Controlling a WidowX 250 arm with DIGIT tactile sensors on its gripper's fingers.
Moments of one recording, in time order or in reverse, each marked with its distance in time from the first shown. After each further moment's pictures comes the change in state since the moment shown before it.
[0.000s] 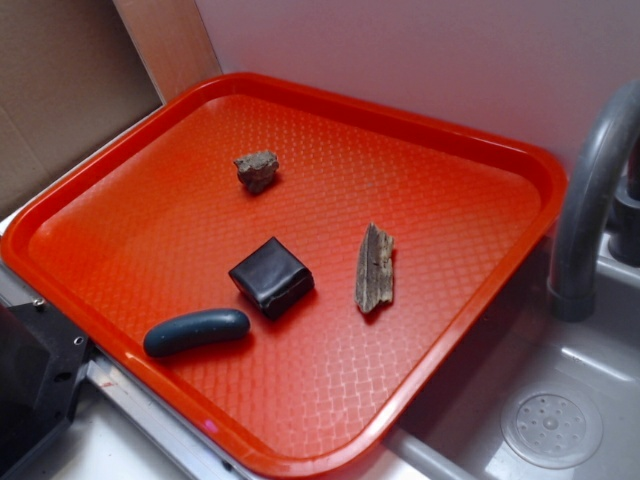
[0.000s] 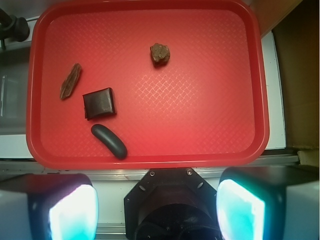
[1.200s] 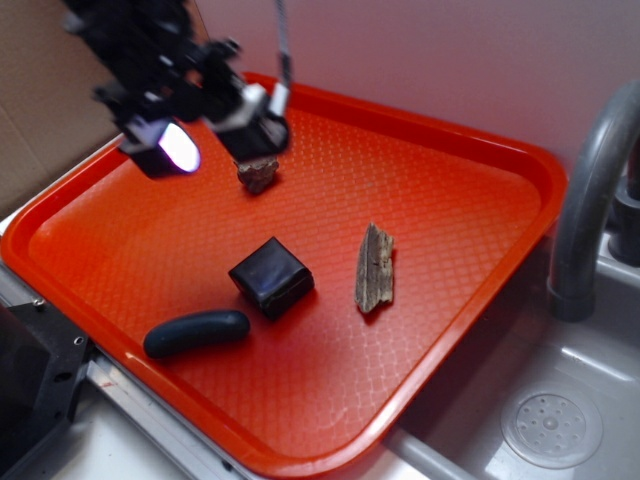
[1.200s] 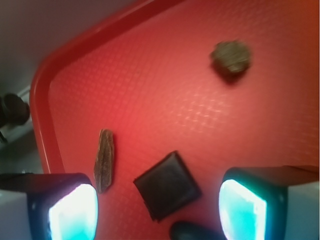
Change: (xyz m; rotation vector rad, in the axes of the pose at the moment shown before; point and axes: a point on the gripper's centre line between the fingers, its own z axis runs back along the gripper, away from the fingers) arm 0.074 -0.078 -0.131 -0.211 -0.095 0.351
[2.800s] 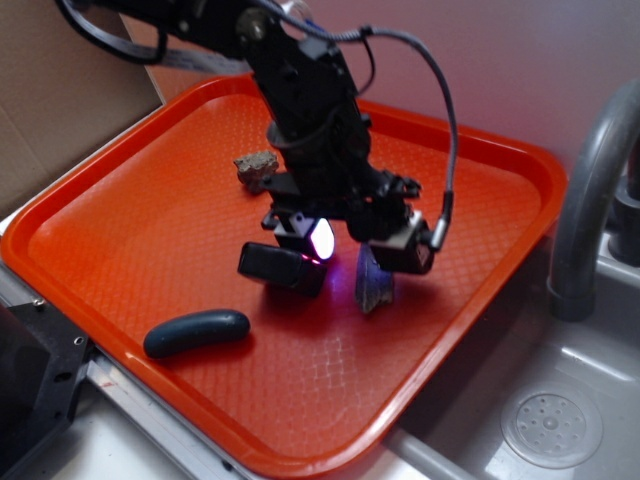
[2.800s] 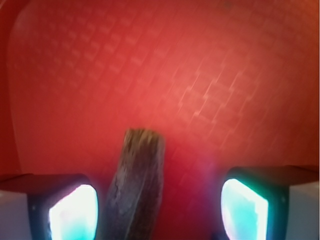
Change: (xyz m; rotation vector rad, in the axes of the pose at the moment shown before) arm -0.006 -0.046 -0.101 0.103 0.087 -0.114
